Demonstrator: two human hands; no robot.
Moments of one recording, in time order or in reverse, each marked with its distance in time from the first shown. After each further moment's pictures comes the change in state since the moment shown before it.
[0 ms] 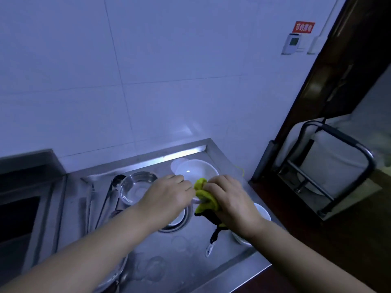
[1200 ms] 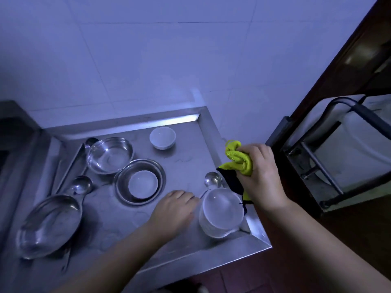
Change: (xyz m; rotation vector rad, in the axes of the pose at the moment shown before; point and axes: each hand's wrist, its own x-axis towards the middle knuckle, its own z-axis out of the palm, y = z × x) left_hand 0.086 0.135 0.161 -0.301 -0.236 -0.391; right_hand -0.036 0.200 -0.026 0.193 0.056 0.322
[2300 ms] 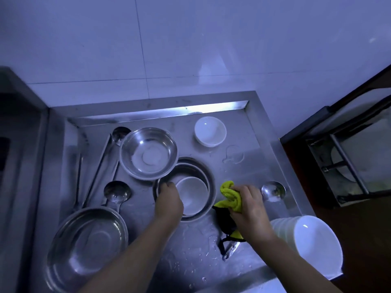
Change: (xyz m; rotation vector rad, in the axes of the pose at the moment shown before) left_hand -0.033 -0.218 0.076 -0.487 -0.309 -1.061; right_hand -0.006 -0.082 0.242 0.012 -0.295 0.228
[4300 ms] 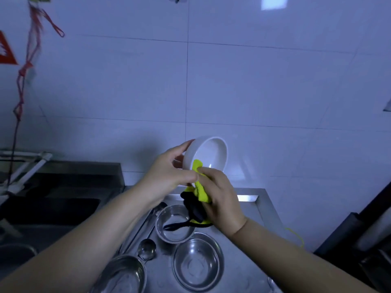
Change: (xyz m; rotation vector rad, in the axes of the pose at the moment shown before) left_hand -0.202 0.117 -0.293 -0.905 0.154 0.686; right_hand 0.075 -0.179 -0.150 0.223 0.443 -0.983
